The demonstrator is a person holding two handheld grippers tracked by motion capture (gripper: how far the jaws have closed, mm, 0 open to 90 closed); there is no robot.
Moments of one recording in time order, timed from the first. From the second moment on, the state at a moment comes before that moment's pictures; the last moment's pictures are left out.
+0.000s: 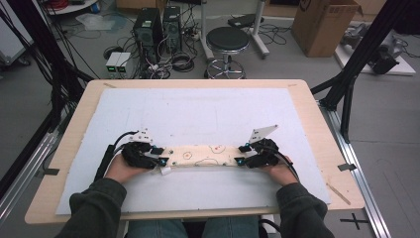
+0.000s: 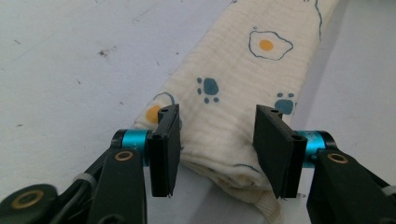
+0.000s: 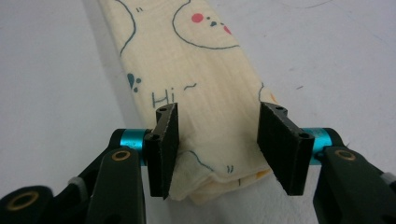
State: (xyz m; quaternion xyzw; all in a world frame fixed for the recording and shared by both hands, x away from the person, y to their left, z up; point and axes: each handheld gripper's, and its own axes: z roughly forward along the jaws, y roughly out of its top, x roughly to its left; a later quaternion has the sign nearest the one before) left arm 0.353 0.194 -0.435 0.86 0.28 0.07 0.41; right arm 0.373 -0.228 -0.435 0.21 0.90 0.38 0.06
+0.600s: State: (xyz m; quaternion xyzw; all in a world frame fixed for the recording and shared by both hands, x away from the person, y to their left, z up) left arm 0.356 0.209 -0.422 0.82 0.31 0.08 0.46; right arm 0.376 -0.235 -0.423 0.24 0.87 0.43 0.07
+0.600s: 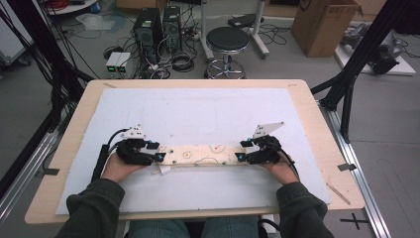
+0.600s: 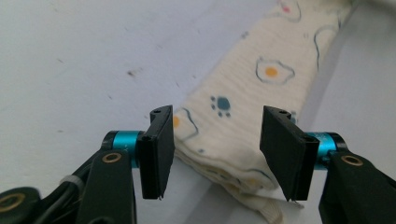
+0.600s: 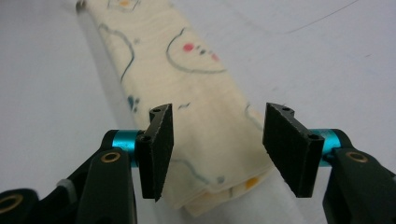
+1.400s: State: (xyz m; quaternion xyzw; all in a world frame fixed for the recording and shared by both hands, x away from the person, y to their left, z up) left arm 0.373 0.205 -0.441 0.83 0.36 0.06 0.42; right arm 0.402 -0.241 -0.440 0.32 0.86 0.40 0.01
